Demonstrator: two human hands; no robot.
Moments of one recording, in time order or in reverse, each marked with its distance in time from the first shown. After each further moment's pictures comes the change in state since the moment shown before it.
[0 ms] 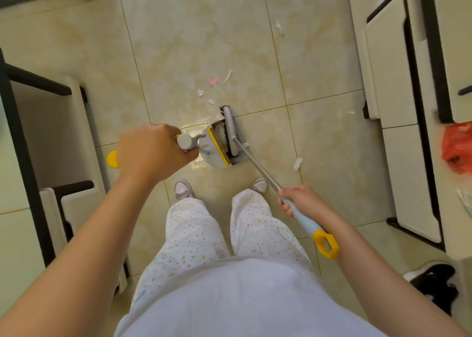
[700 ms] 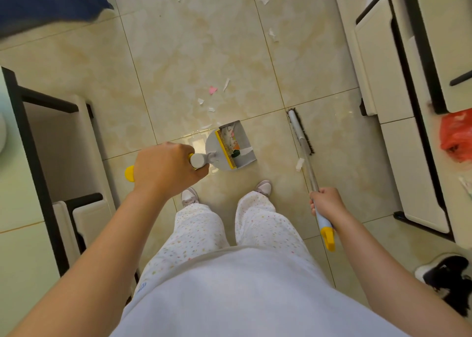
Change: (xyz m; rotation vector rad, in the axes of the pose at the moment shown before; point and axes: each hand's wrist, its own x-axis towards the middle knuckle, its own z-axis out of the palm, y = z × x) left_hand -0.025 0.002 0.001 0.052 -0.014 0.133; right_hand 0.034 0.045 -0.046 -0.217 0.466 -0.064
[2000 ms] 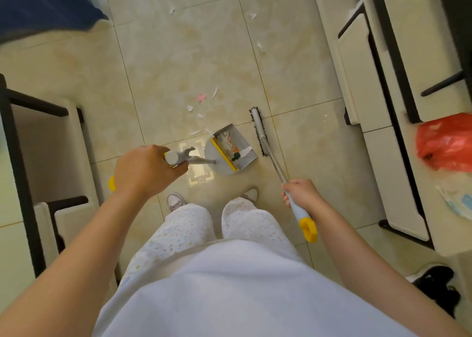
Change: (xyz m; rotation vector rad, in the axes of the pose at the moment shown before) left_hand -0.006 0.038 -0.003 -0.178 -0.059 -0.226; right_hand -0.024 -0.034 -0.034 0.182 -0.221 -0.019
